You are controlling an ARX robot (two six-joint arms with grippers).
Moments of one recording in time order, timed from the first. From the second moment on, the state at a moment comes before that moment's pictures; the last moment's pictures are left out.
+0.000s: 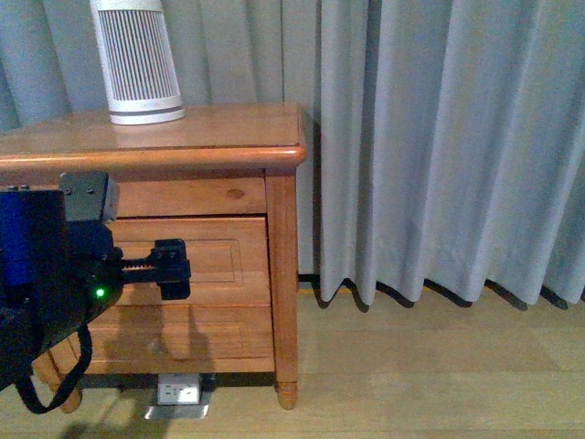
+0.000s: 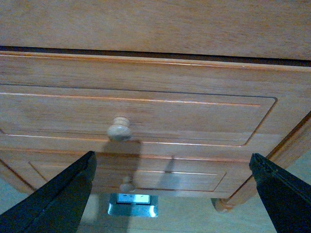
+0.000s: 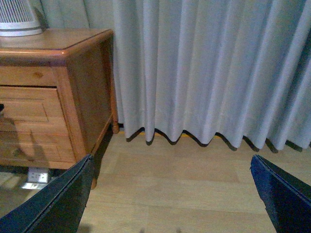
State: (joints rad) left arm -0.16 2.21 1.03 0.93 -0.08 -0.07; right arm 0.00 0.00 0.01 0.00 0.00 0.00
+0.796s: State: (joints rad) left arm -0.09 2.47 1.32 0.92 -0.05 0.02; right arm 0.00 0.00 0.01 0.00 0.00 0.00
